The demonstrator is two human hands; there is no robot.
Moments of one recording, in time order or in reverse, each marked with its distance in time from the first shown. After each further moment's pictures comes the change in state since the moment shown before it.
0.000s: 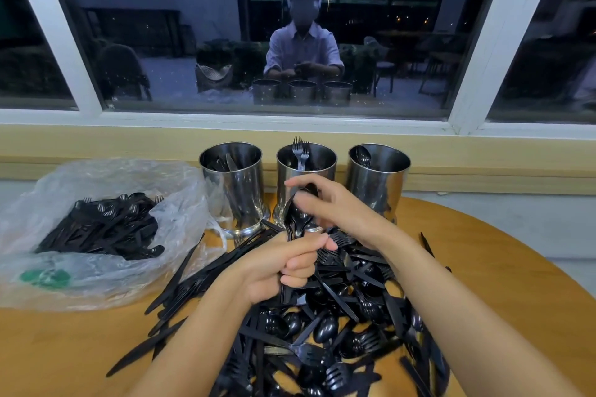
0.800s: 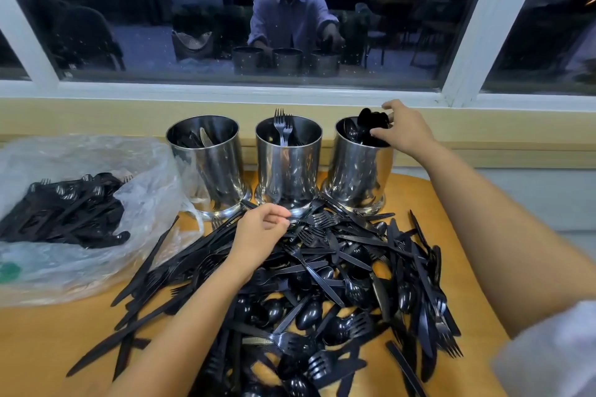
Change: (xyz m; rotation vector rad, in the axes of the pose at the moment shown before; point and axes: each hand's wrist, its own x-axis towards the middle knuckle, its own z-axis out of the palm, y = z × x) left_hand 0.062 -0.045 -0.037 0.629 0.637 0.232; right_hand 0.048 0.076 -0.158 -0.697 0.540 0.371
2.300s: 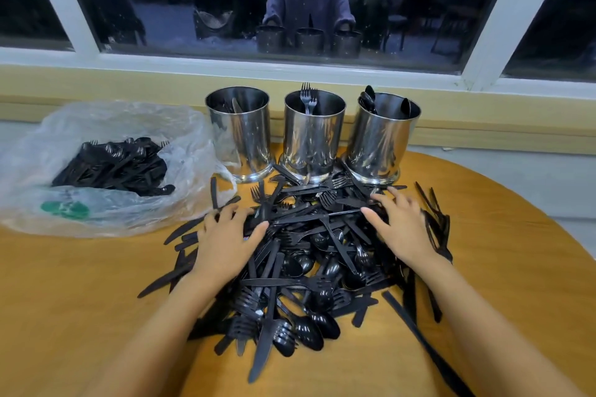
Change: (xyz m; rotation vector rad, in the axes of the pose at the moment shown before) left_hand -0.085 -0.055 -0.062 0.780 0.049 -0.077; right_hand -0.200 0.027 0.091 -0.132 -0.175 -0.003
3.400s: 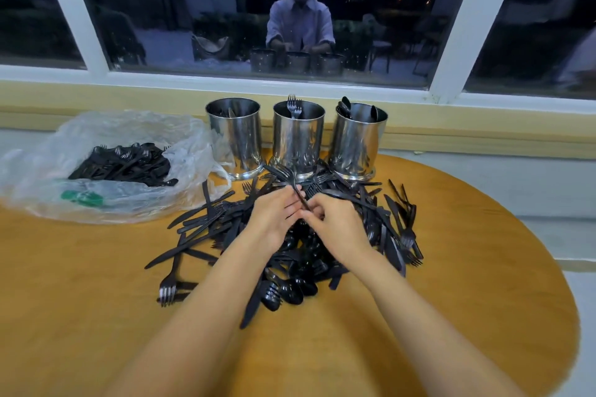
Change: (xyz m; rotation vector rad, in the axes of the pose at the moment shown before) left_hand -0.044 0.112 -0.023 -1.596 -0.223 -0.277; right_hand -0.082 -0.091 -0.018 0.292 0.123 -0.261
